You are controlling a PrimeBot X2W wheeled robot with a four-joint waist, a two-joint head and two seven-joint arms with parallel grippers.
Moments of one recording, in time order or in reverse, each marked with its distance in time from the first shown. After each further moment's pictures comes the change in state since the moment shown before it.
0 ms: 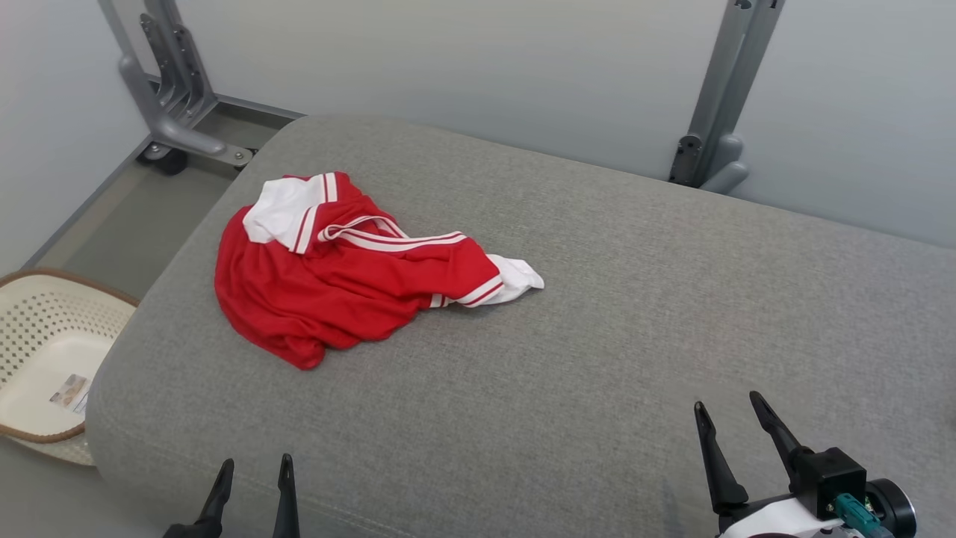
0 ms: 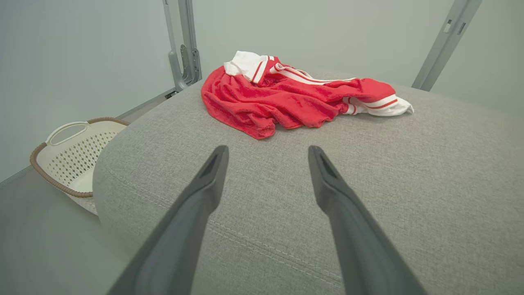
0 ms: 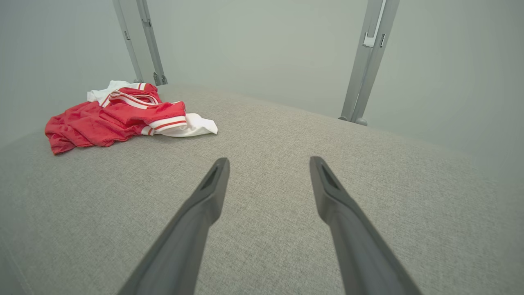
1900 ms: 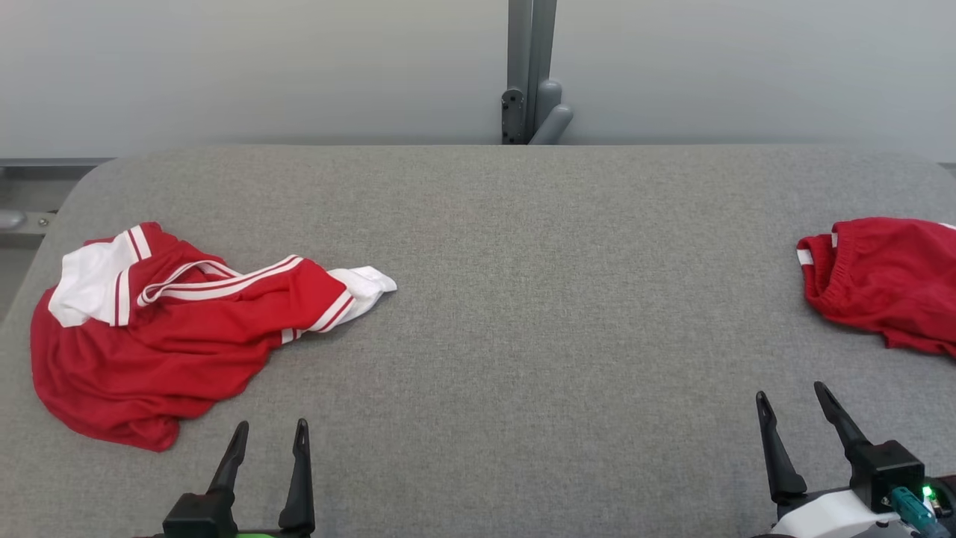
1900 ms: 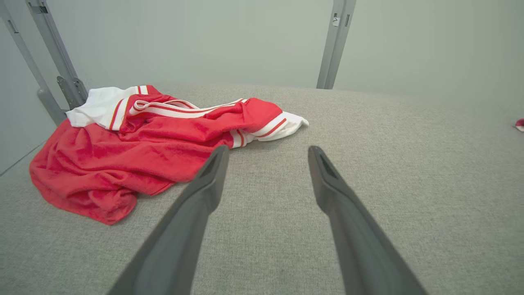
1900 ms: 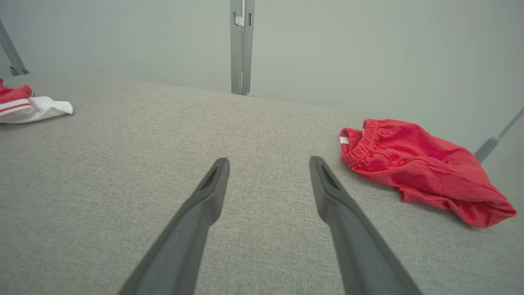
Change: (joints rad) left arm -0.056 0.001 -0.034 -0.031 0.007 -0.001 0.000; right arm -0.019 -0.086 -0.082 0.005 -0.024 0.000 0.000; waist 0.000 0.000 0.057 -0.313
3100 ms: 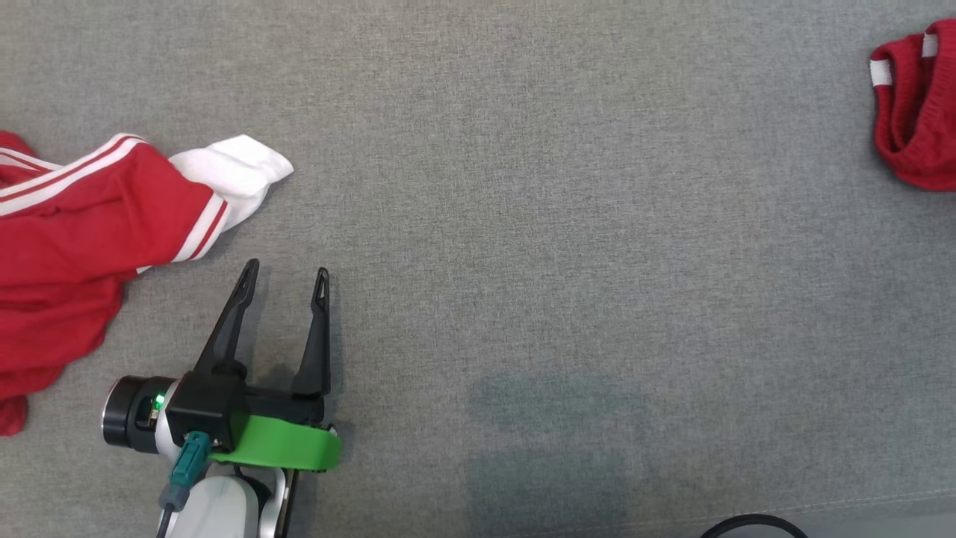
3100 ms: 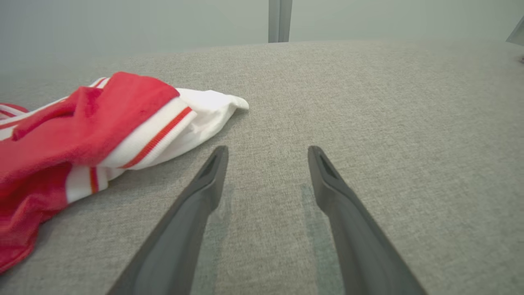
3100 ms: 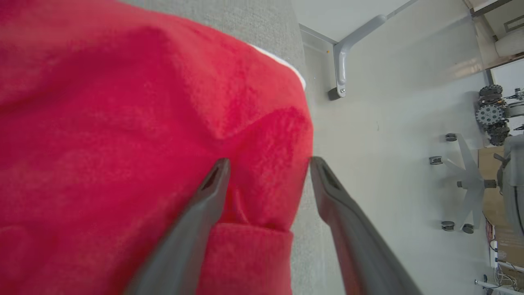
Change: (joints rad) left arm -0.230 0.009 -0.059 -0.142 0.099 -0.016 0.000; right arm -1.086 -0.537 0.184 0.865 0.054 0.000 0.452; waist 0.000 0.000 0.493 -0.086
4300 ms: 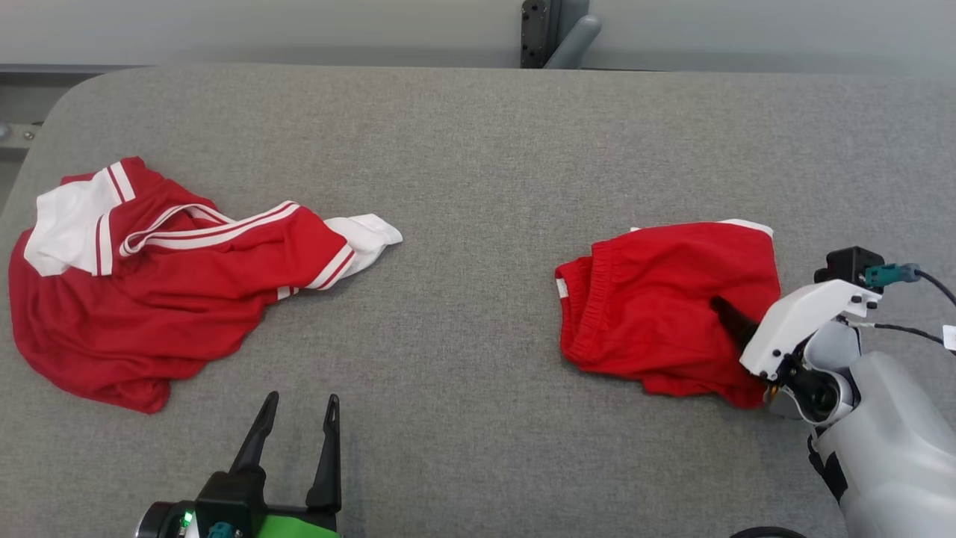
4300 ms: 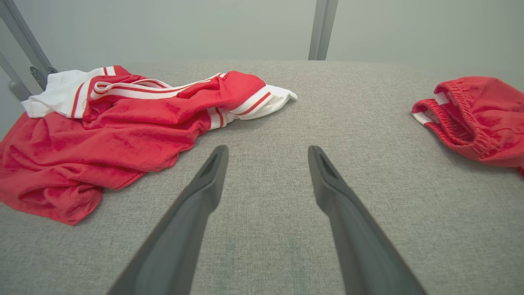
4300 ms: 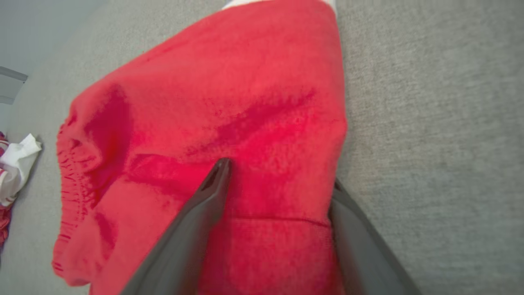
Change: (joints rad) left arm 0.203 -0.009 -0.010 0.096 -0.053 0.021 0.000; right arm 0.477 0.482 -0.094 -0.269 0.575 -0.001 0.138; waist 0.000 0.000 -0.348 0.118
